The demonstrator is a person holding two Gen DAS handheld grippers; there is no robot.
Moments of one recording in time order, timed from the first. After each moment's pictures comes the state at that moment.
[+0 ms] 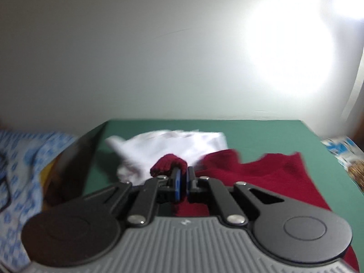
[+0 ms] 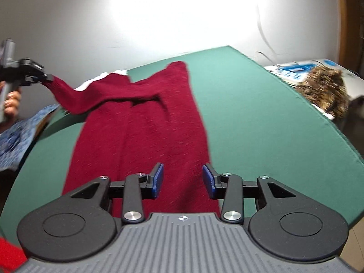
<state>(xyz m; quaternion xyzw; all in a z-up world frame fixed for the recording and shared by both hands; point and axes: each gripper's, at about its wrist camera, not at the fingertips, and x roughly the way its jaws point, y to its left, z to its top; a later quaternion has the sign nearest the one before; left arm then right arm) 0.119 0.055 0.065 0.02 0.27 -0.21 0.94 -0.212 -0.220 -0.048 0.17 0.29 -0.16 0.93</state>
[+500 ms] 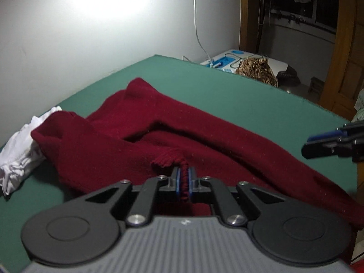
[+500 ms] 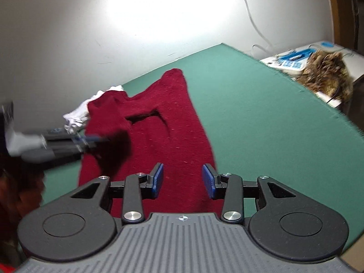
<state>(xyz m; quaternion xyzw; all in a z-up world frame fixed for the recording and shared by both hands) -0.007 -0.071 -0.026 0.19 0.30 -0.43 0.83 -0.183 -0.241 -0.046 0.25 0.28 -0.13 0.92</state>
